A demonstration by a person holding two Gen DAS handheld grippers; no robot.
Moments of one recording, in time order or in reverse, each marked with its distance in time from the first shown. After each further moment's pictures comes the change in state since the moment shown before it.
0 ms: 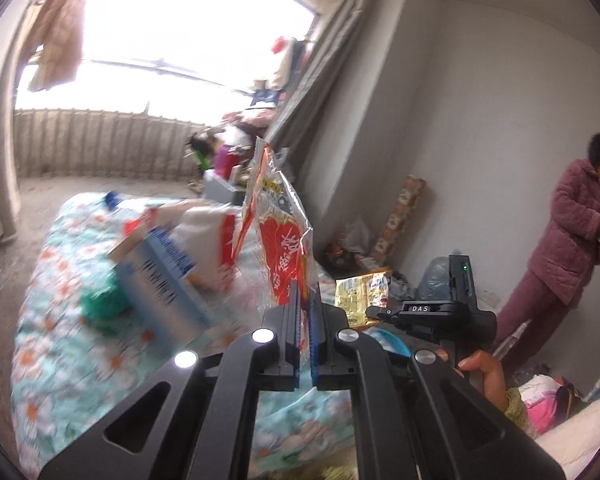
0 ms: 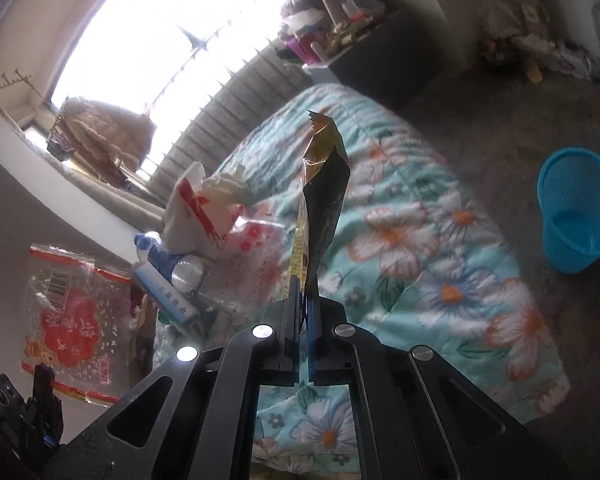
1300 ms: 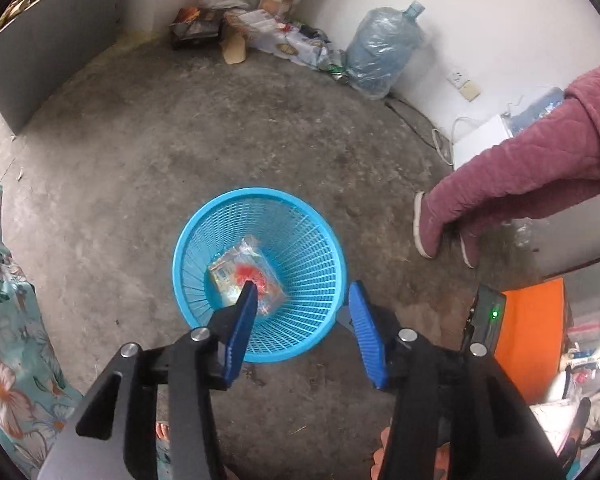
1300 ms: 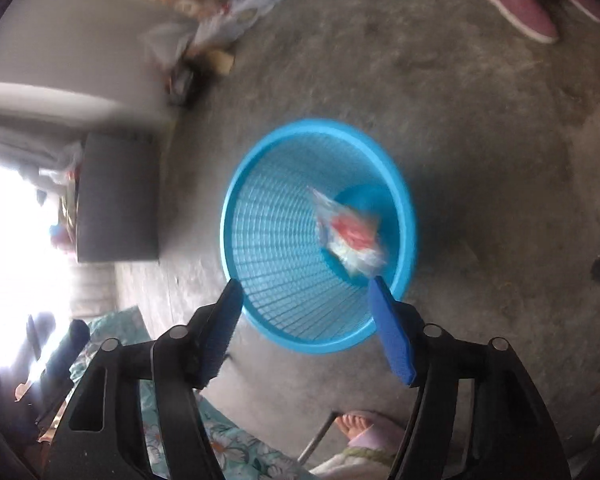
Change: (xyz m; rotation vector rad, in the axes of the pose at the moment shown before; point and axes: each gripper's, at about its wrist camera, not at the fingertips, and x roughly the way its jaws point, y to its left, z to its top) left arm 0.629 -0.289 -0.115 0.198 0.964 -0.267; right arm -0.004 -0.441 0.058 0.871 -0.160 -0.416
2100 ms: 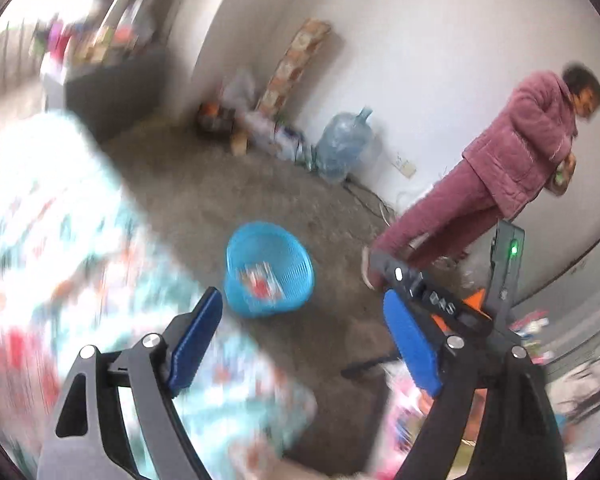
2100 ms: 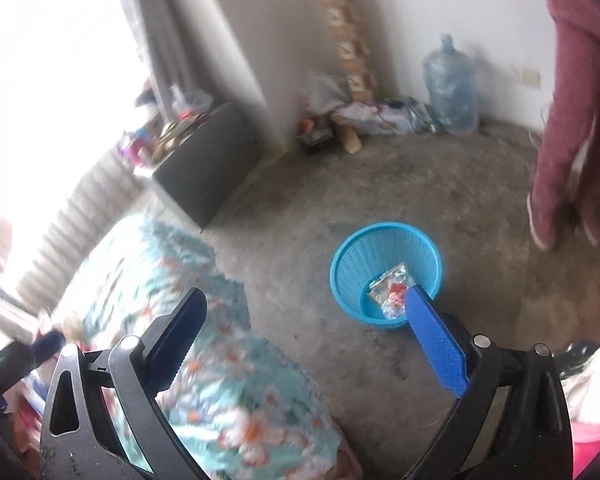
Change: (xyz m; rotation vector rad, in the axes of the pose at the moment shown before) left arm -0.334 0.075 -0.214 -0.069 -0.309 -0.142; right arm -0.213 0.169 -0.194 -0.663 -0.323 -0.033
